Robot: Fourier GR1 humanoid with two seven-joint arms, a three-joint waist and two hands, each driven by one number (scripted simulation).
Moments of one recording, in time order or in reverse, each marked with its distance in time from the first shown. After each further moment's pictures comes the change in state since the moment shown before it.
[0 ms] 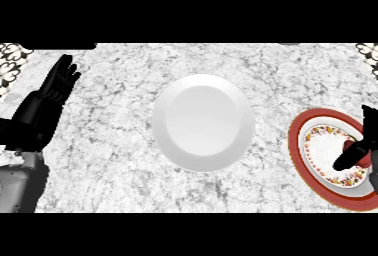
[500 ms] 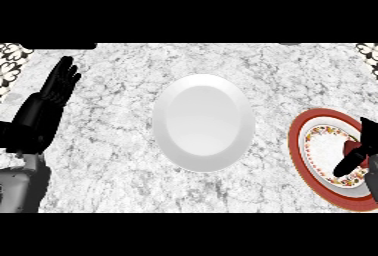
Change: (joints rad) left arm 0.011 -0.031 0.018 -0.018 -0.029 -0.016 0.003; right arm 0.019 0.068 -0.075 0.164 0.069 0.006 -0.105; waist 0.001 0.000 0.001
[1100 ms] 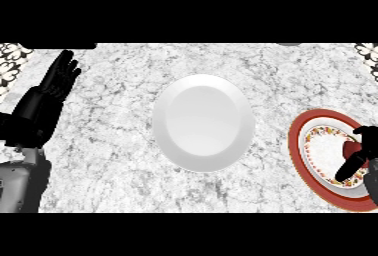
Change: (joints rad) left arm -0.041 -0.014 0.023 0.003 -0.018 -0.019 0.040; right arm -0.010 0.032 -0.050 0.162 0.115 -0.095 -0.151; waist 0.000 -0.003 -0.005
